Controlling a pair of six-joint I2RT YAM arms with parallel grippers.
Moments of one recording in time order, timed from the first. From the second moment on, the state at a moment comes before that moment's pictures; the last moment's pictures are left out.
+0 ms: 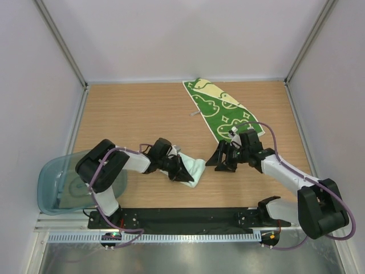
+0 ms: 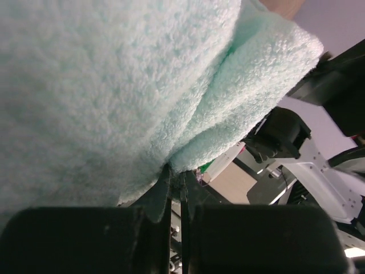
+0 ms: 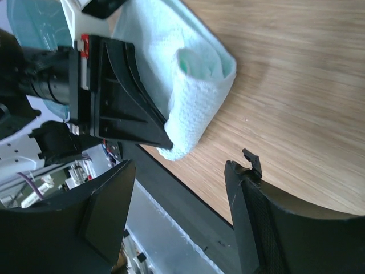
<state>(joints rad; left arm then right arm) -0.69 1.75 0.63 0.26 0.77 -1.22 0.31 1.20 0.57 -0.28 -0.66 0.69</state>
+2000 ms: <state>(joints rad) -1.06 1.53 1.10 -0.49 -0.07 -0.64 0.61 1.58 0.96 -0.55 -0.21 0.70</state>
